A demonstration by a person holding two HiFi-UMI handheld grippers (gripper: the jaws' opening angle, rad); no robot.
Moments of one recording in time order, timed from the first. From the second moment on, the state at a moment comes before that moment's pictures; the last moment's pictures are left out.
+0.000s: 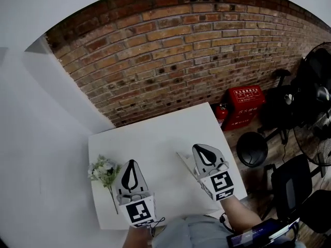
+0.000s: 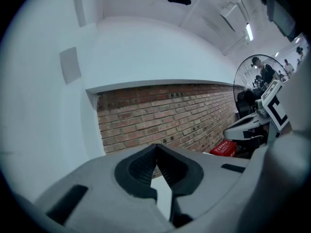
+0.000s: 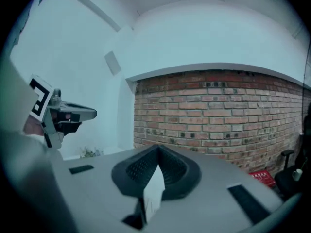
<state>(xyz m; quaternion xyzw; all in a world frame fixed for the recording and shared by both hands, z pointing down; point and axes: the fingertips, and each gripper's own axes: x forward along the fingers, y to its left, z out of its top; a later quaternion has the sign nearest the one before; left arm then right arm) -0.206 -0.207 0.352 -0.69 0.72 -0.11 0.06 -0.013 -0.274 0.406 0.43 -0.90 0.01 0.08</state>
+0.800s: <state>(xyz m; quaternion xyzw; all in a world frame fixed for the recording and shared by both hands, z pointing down) -0.201 -0.196 0.304 -0.68 0.72 -0.09 0.11 -0.024 -0.262 0.336 0.41 -0.91 -0.04 0.04</state>
